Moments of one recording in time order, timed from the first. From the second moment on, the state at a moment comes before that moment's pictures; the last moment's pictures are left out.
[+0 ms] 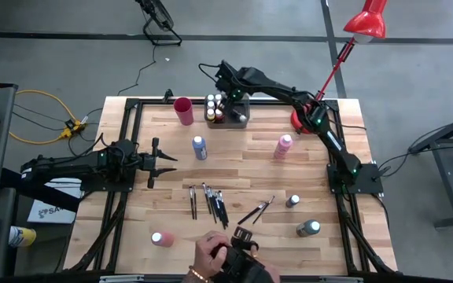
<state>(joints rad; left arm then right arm) 0.18 0.17 0.07 -0.06 0.17 0.47 -0.58 2.41 2.32 -1.00 0.07 -0.05</state>
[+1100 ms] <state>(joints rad) 0.18 0.17 0.07 -0.06 0.16 0.47 -0.56 2.46 2.32 -1.30 -0.05 0.10</state>
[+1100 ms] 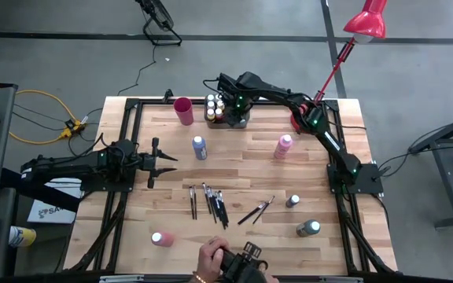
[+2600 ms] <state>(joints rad) 0.18 0.17 0.07 -0.06 0.17 0.47 -0.57 2.52 2.32 -1.25 -0.02 0.11</state>
